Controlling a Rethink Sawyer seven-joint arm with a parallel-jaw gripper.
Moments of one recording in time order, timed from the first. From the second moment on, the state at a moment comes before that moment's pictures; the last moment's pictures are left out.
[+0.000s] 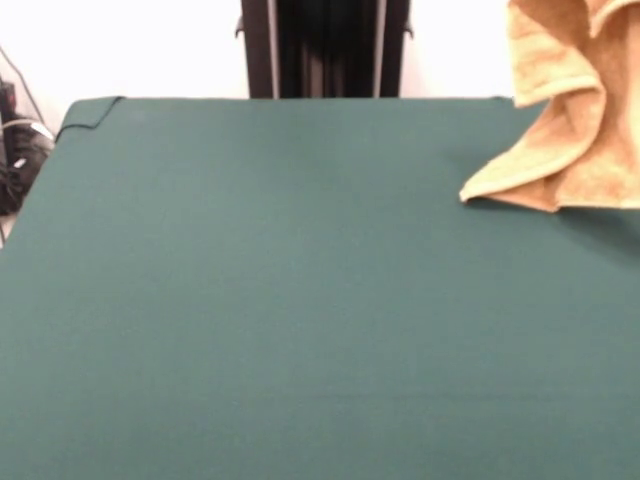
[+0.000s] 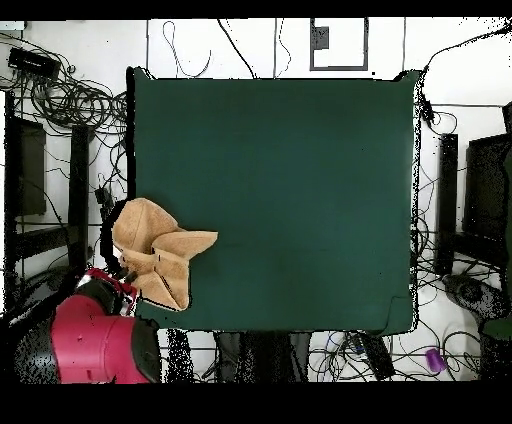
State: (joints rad) arm 0.70 -0.84 -0.43 1.86 0.34 0.50 2.30
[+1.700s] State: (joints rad) arm 0.84 -0.84 -0.53 1.61 0.35 0.89 2.68
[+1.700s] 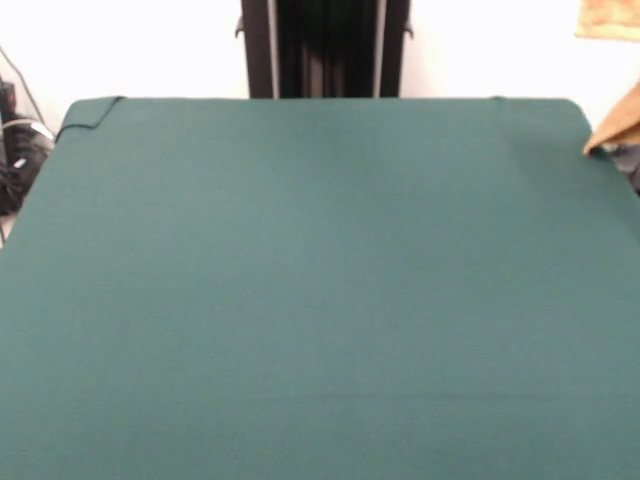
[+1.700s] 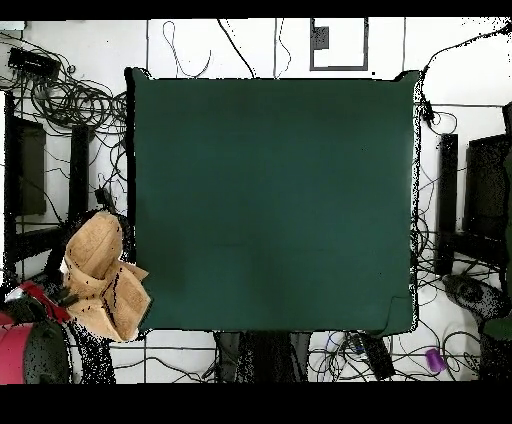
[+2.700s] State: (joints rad) arm 0.84 -0.86 -0.53 1.56 0.36 0.98 2.71
